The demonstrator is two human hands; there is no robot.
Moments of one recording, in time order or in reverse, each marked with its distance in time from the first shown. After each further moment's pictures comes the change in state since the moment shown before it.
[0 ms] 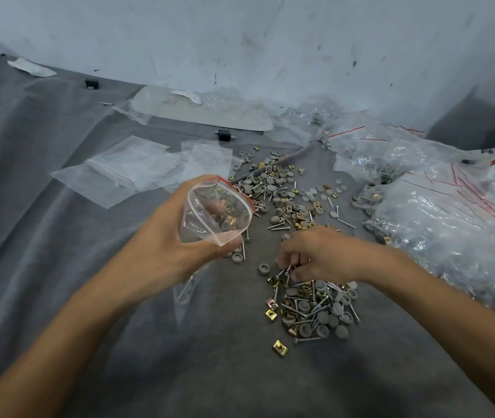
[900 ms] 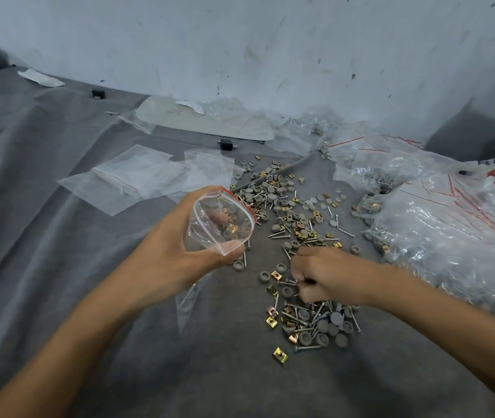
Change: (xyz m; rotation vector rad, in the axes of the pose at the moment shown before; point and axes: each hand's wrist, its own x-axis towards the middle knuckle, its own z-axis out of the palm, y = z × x) left_hand 0.001 -0.004 0.000 -0.002 -0.009 -0.003; right_hand -0.010 0.016 0.022 -0.164 0.046 -0.131
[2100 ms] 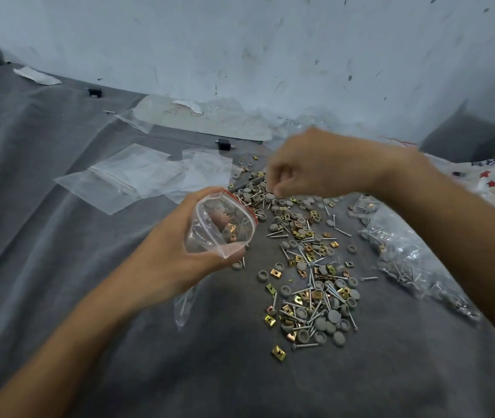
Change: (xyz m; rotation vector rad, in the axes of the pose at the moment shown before) left_hand 0.000 -0.002 0.001 -0.021 -0.033 0.027; right_hand 0.020 -0.053 -0.161 -0.118 0.203 0.050
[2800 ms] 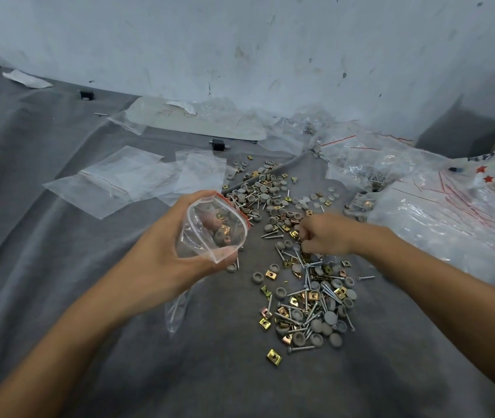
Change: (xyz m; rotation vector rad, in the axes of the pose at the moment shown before) left_hand -0.001 0.003 0.002 0.005 0.004 -0.036; right_hand -0.008 0.089 0.147 0.147 -0.245 0.339
